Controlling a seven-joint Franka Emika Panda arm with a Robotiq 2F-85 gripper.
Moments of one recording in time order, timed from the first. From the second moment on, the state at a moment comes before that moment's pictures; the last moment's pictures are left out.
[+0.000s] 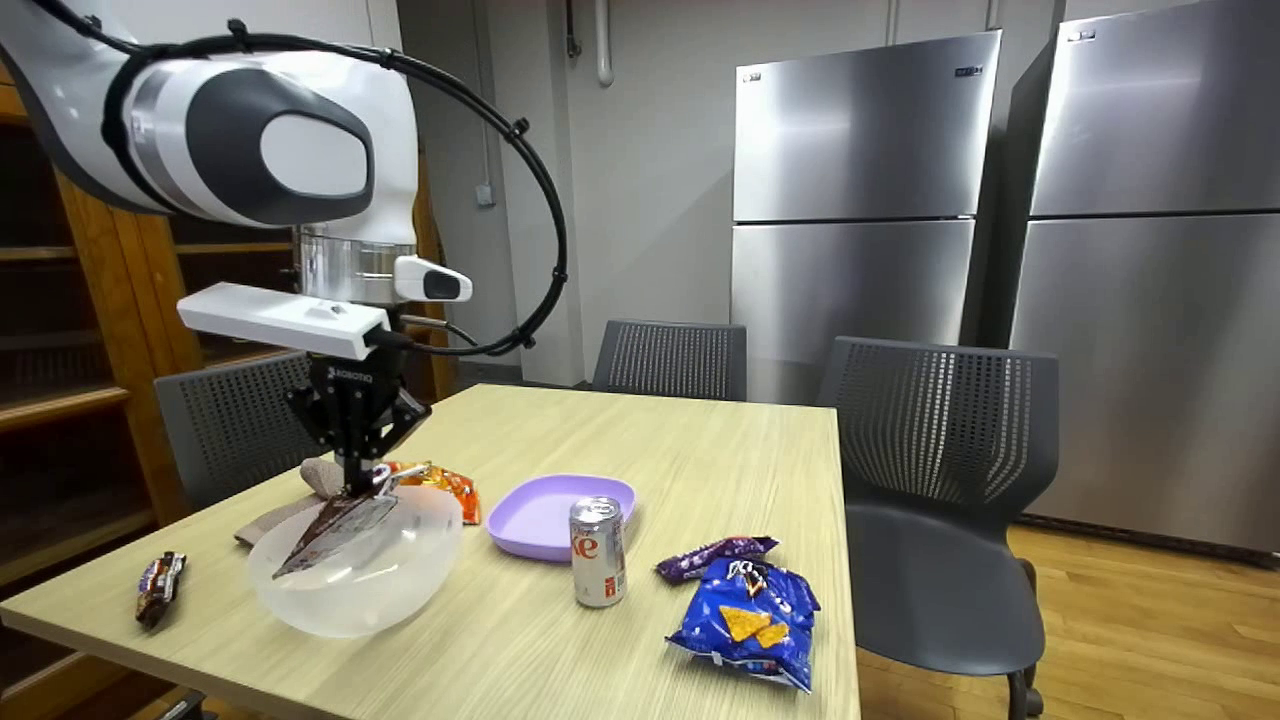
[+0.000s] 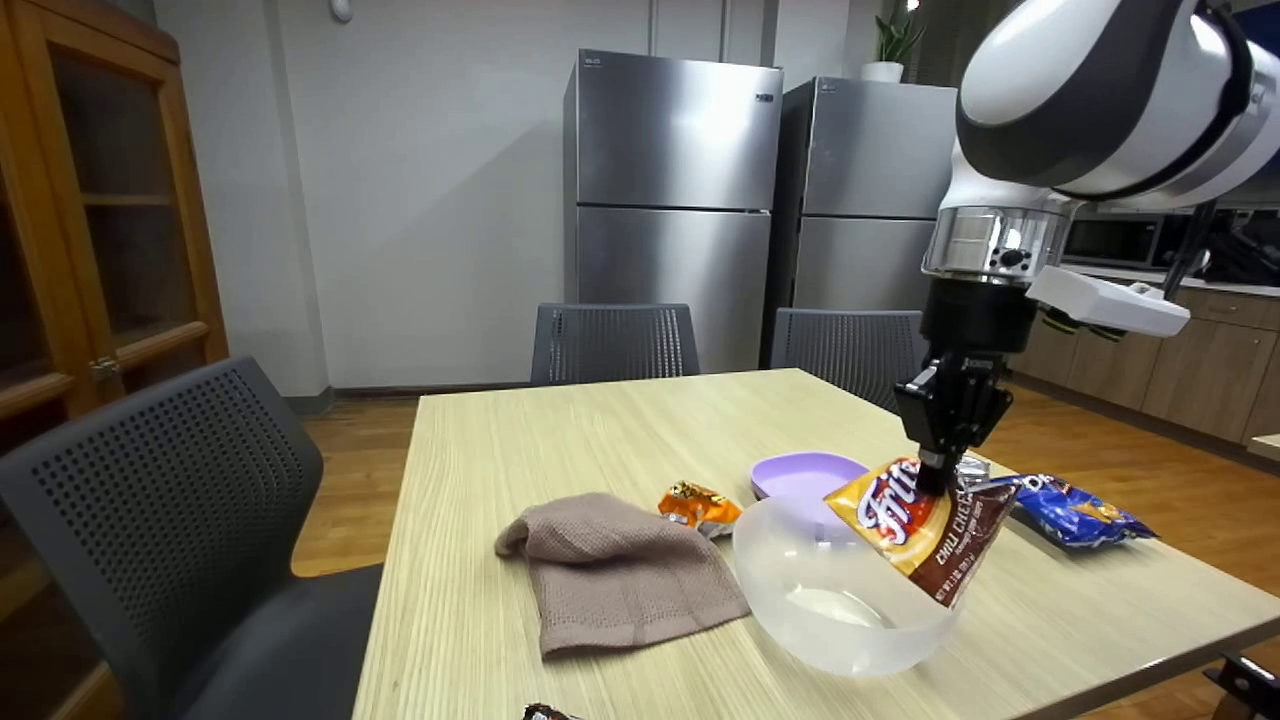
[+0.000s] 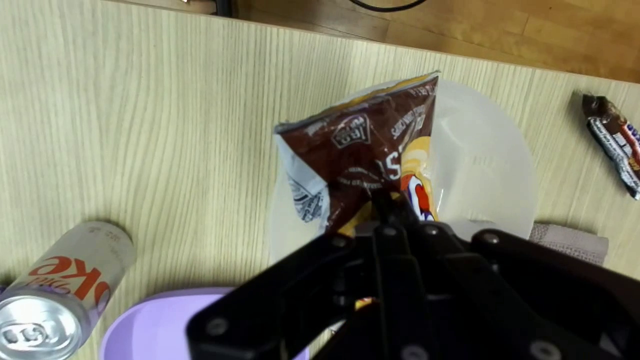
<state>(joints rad) 0.15 -0.20 -0.10 -2.78 0.21 2.54 -0.25</state>
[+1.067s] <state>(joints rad) 0.15 -0.04 -0.02 -2.67 0.20 2.56 -0.22</state>
